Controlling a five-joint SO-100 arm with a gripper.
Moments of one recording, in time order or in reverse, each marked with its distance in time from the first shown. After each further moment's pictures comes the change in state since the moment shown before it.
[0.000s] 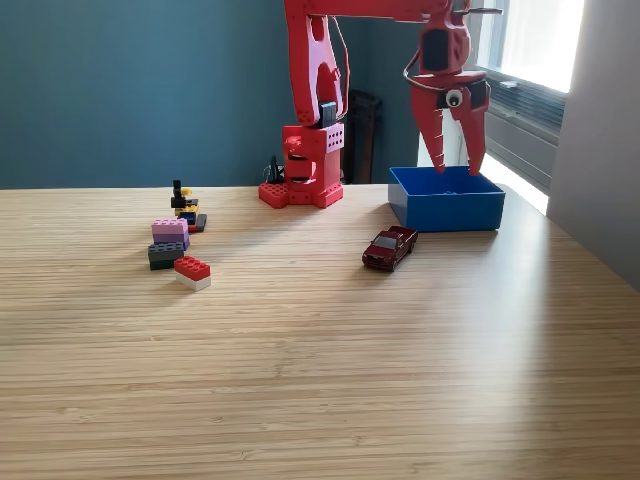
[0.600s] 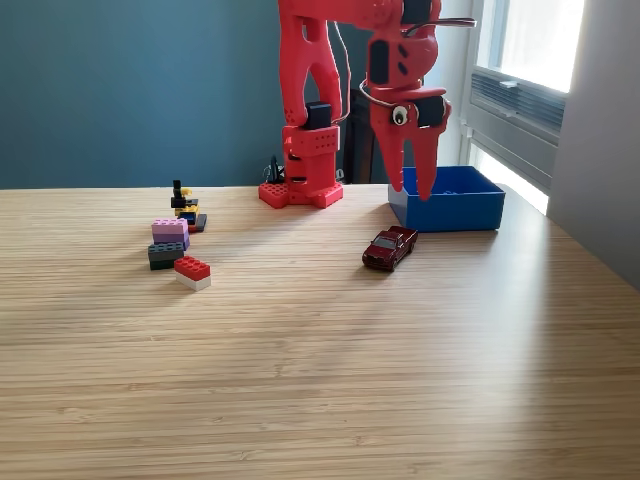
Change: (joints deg) arm 16.4 0.0 3.5 0.0 -6.3
